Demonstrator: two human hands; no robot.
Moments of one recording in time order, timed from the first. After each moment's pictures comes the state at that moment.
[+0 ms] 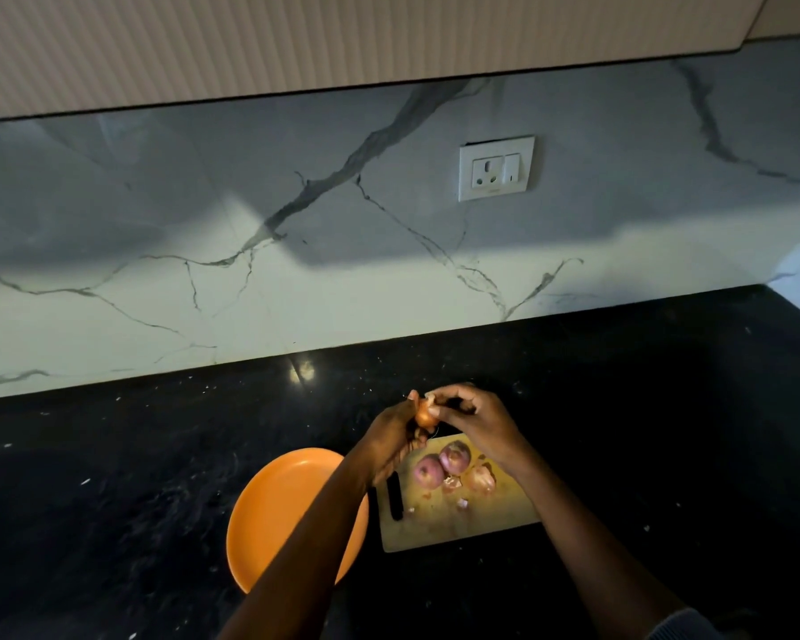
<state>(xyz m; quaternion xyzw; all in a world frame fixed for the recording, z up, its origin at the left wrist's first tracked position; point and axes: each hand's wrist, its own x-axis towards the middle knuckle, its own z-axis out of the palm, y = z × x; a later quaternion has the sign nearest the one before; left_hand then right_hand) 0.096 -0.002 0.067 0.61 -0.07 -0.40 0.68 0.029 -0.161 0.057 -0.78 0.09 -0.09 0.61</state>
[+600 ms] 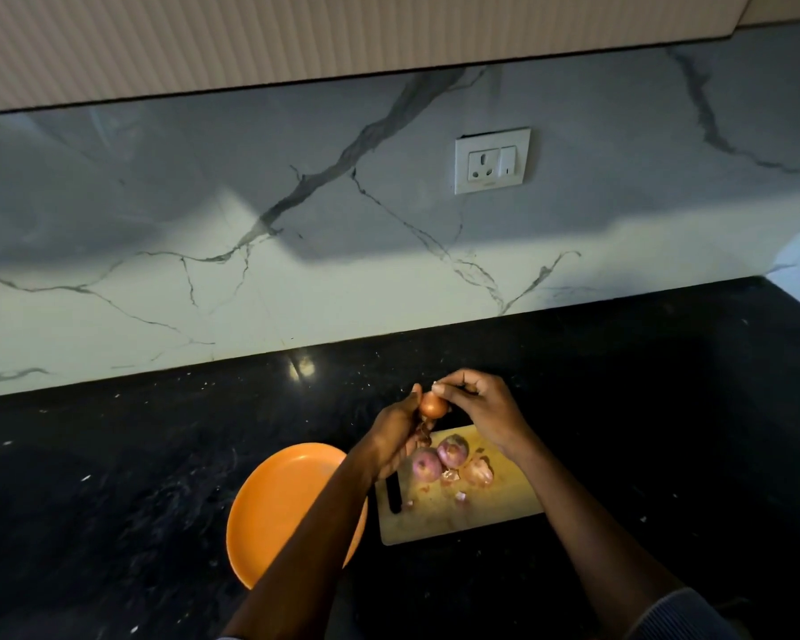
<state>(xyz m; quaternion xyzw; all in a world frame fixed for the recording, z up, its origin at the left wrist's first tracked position) 0.088 -0.009 0.079 0.59 -0.02 -0.43 0.68 0.031 -0.166 0.068 -0.74 0.10 -0.11 0.65</state>
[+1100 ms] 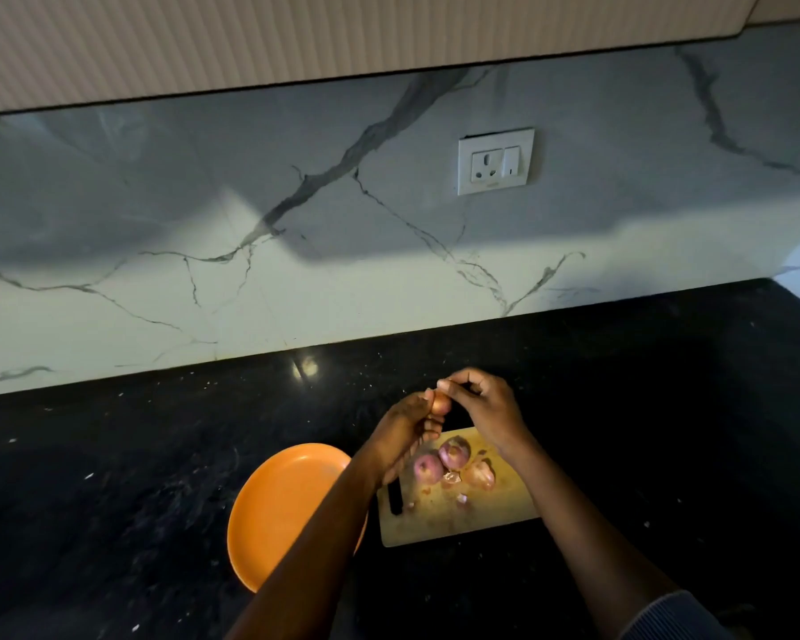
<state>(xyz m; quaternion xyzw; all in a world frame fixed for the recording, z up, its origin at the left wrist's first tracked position) 0.084 -0.010 0.072 0.62 -0.07 -0.39 0.68 0.036 -0.167 0.061 -0.76 0.14 -0.15 0.62</state>
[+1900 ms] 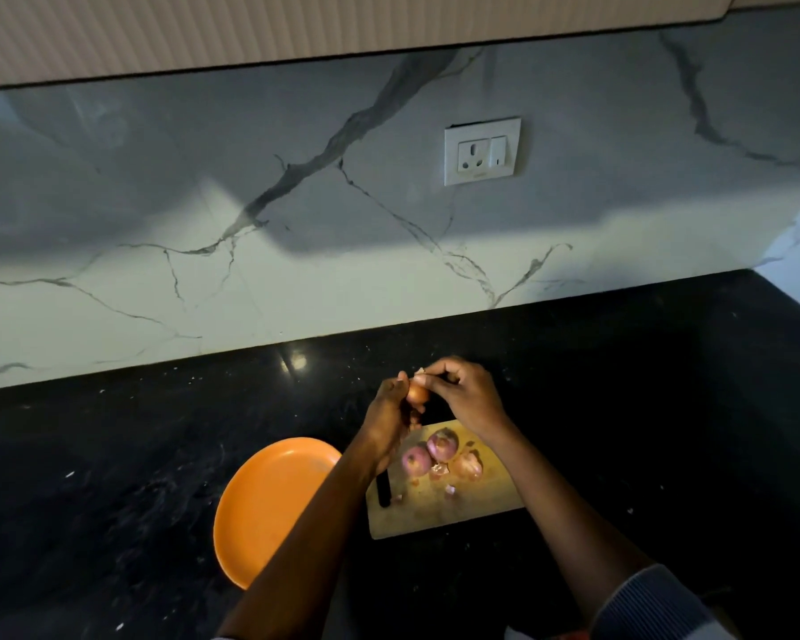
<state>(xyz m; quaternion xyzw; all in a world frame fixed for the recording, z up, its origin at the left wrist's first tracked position) 0.085 -0.022 0.073 0.61 -0.04 -0.32 0.72 0.044 -0.164 0.068 -0.80 0.10 -0.16 0.57</state>
